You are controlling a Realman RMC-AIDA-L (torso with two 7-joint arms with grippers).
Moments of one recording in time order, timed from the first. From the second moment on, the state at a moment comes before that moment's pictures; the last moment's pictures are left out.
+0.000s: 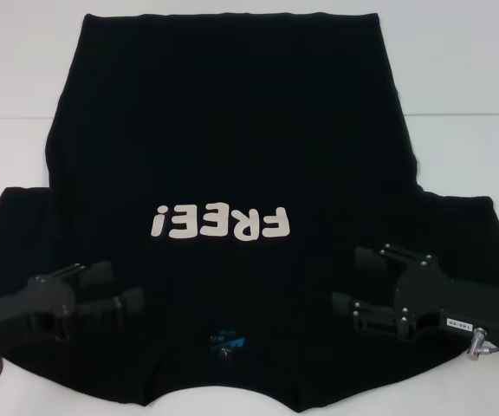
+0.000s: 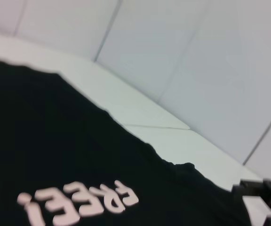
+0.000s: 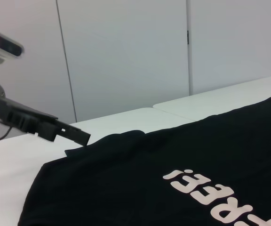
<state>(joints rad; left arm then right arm) -0.35 -2.09 0.44 0.63 2.05 1.63 -1.44 0.53 2.10 -0.53 -0.34 -2.02 -1.42 0.91</state>
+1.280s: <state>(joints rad) -0.40 -1.85 0.30 0.60 2.28 1.44 -2.57 0.52 2.10 -0.53 -0.33 -2.02 -1.43 0.92</state>
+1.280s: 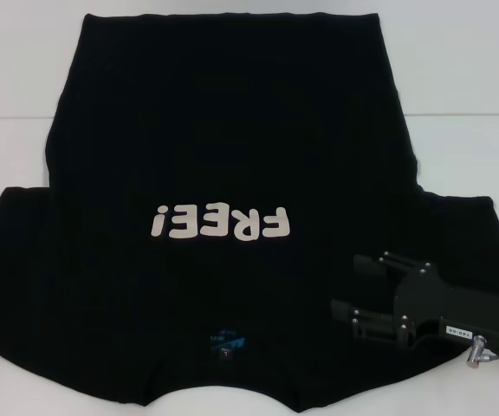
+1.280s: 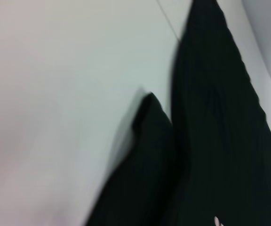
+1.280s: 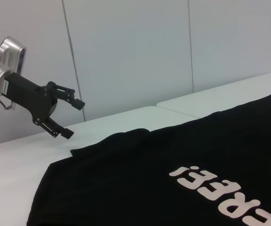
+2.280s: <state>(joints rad) -0.39 -1.85 0.30 0.54 2.31 1.28 -2.59 0.52 2.10 -0.53 -0.32 -2.02 -1.42 0.92</state>
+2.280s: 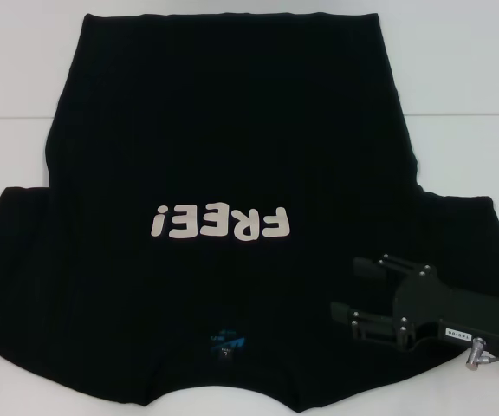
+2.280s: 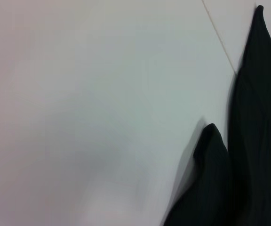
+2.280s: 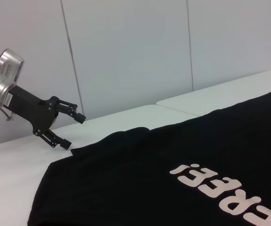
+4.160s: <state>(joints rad) -0.48 -1.88 0.37 0.50 2.31 1.20 -2.56 0.52 2.10 -0.53 -0.32 -2.02 -1.43 0.92</state>
